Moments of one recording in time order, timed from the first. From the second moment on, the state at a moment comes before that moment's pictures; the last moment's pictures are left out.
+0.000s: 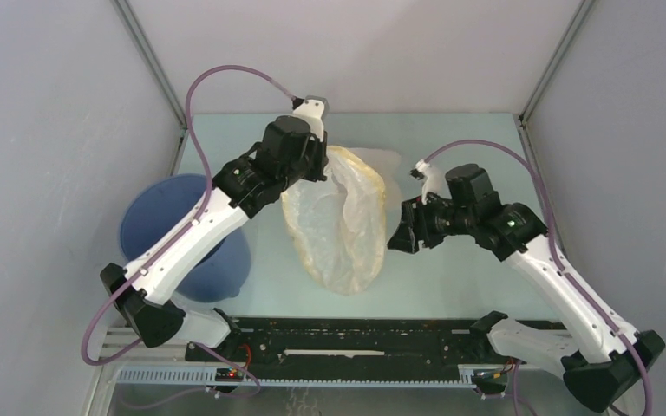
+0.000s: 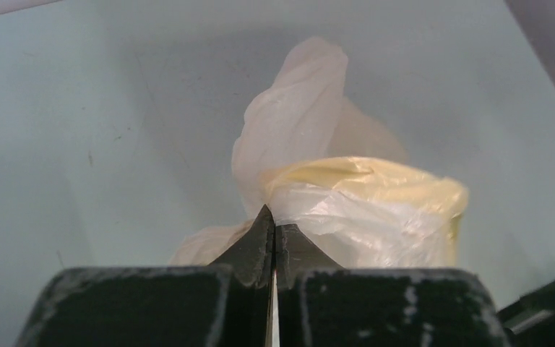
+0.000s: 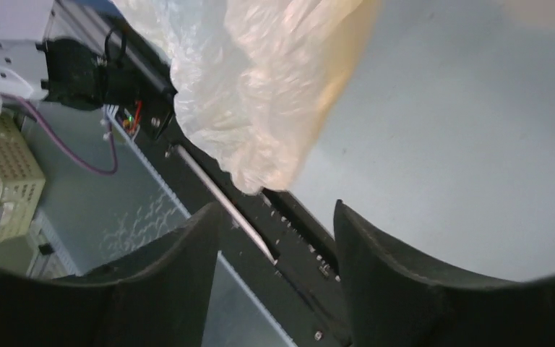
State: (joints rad) left arm -0.73 1.39 1.55 -0.64 -0.26 -0.25; right arm 0.57 1.05 1.13 -0.86 -0.46 0.26
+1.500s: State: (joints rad) left arm -0.65 1.44 1.62 -0.46 0.17 -0.84; right arm 0.65 1.14 1.07 -0.33 -0.40 0.55
